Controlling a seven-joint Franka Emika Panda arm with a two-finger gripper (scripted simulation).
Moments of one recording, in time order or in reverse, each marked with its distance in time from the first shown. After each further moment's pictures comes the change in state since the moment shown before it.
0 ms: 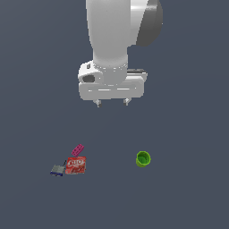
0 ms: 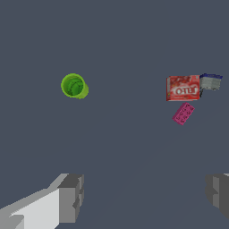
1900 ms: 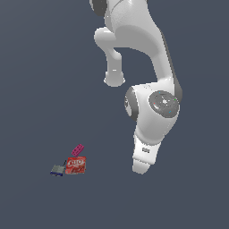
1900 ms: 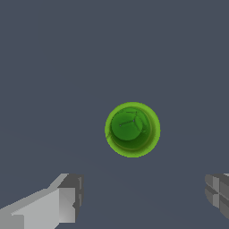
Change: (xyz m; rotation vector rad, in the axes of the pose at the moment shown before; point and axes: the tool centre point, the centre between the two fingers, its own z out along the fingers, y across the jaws) arm 0.113 -0.106 0.172 -0.026 -0.021 -1.203
